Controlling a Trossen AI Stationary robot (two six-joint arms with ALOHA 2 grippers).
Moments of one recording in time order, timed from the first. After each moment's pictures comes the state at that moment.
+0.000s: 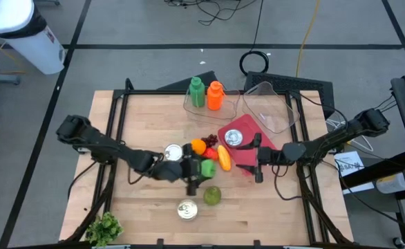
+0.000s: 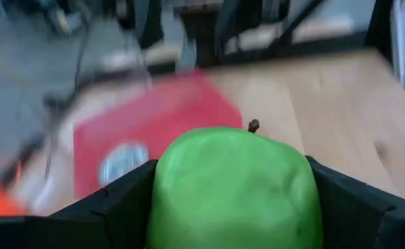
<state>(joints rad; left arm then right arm) -0.36 1.58 1.05 0.13 -0.48 0.00 0.33 1.04 0.37 0.68 0.36 -0.06</state>
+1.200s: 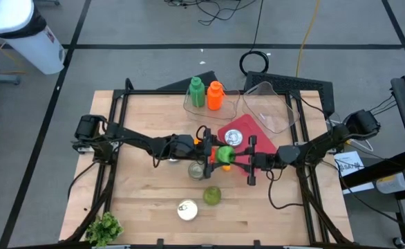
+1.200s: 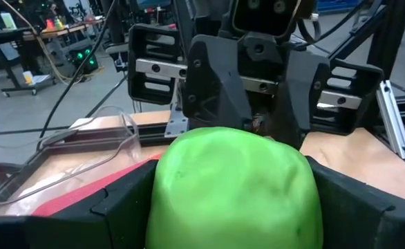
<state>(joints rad) -0.11 1.77 1.05 0.60 -0.08 0.10 0.32 1.27 0.37 1.01 0.36 -0.28</state>
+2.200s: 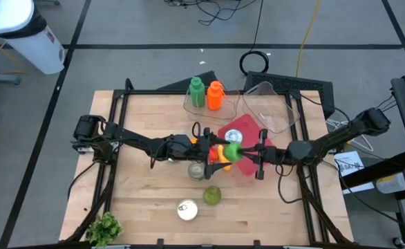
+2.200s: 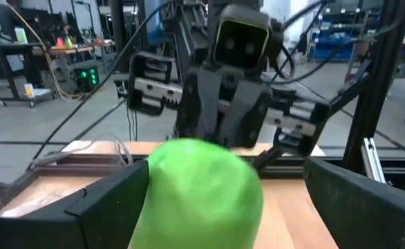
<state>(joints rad) -0.12 1.75 1.06 0.70 -0.11 0.00 0.35 0.99 0.37 0.72 0.47 -0.23</state>
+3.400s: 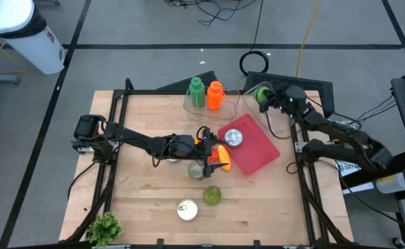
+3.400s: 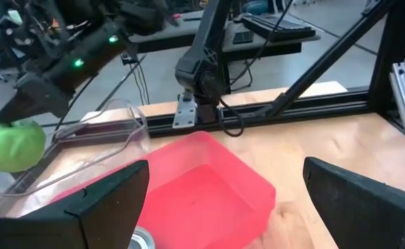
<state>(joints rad) -0.10 1.76 1.06 0.54 -0.11 0.13 -0.91 0.97 0.41 0.25 0.06 0.09</state>
